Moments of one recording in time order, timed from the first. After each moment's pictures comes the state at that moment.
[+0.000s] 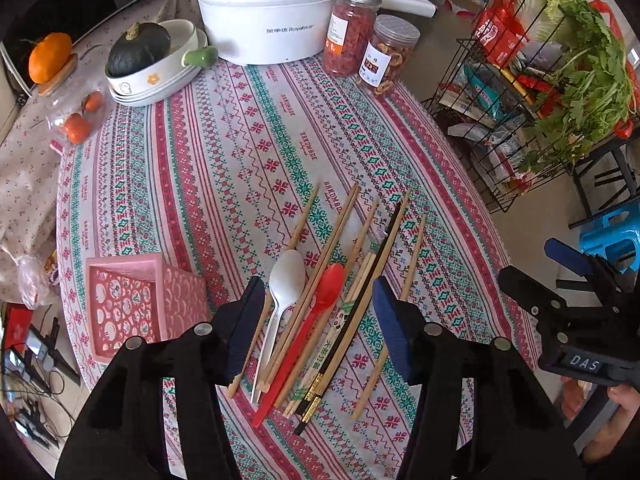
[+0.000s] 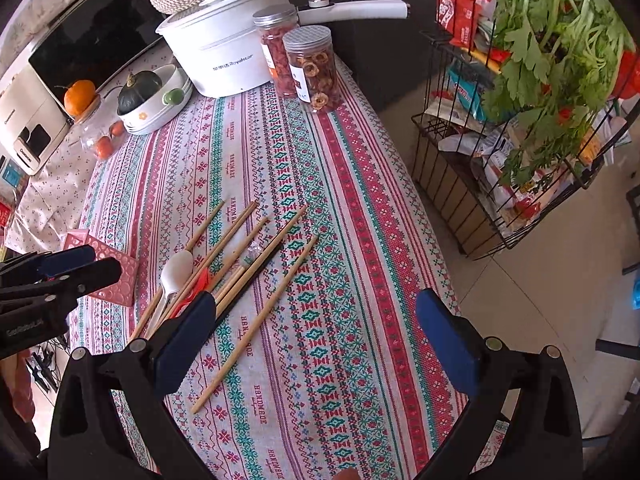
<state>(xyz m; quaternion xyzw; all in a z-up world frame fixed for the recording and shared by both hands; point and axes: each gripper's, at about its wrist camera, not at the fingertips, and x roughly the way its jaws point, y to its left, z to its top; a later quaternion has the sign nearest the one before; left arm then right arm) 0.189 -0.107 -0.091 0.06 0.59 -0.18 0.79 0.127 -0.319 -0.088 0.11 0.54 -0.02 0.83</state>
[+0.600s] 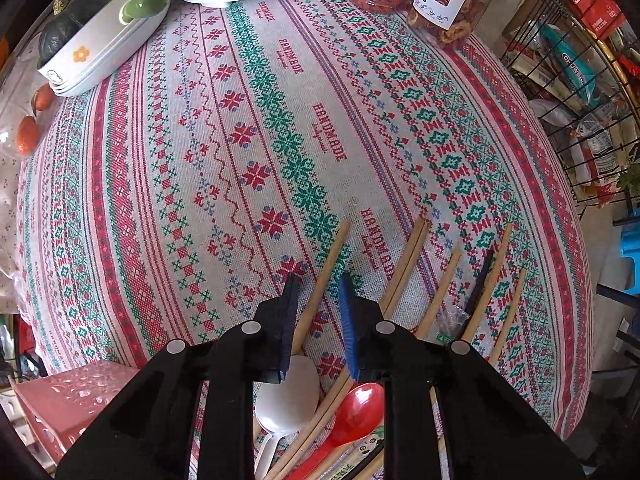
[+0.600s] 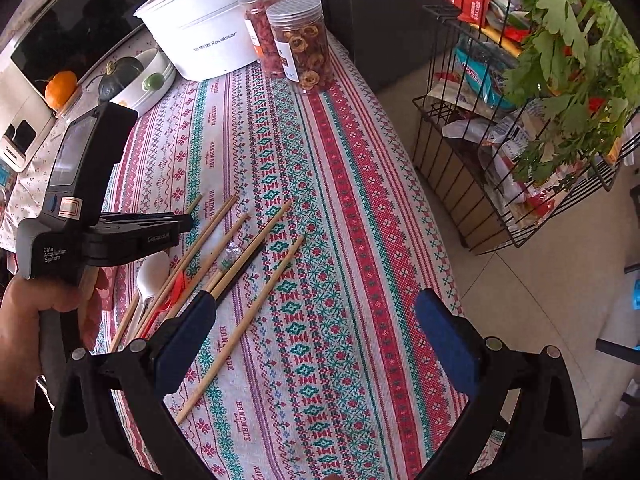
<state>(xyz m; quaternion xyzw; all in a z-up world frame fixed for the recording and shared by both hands) 0.268 -0.145 -0.190 0.10 0.64 -0.12 0.75 0.153 -0.327 -0.114 0.10 0.57 -0.02 0.82</state>
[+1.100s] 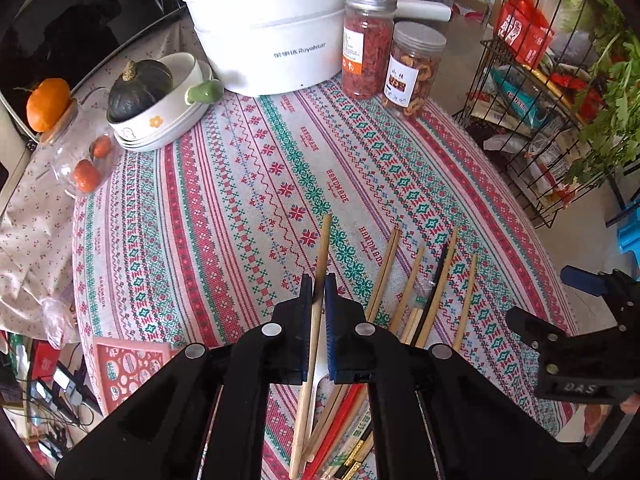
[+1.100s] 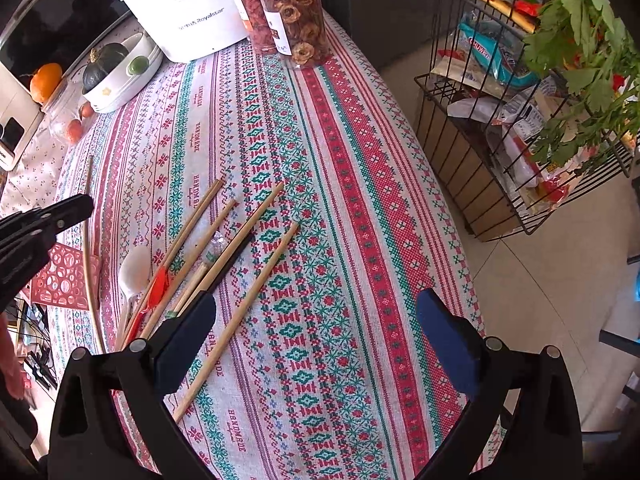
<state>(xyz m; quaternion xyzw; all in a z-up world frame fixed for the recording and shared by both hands) 0.204 -0.118 -0.093 0.12 0.52 -0.15 0.83 0.166 -0.325 -0.141 0.11 0.59 -0.03 0.80</state>
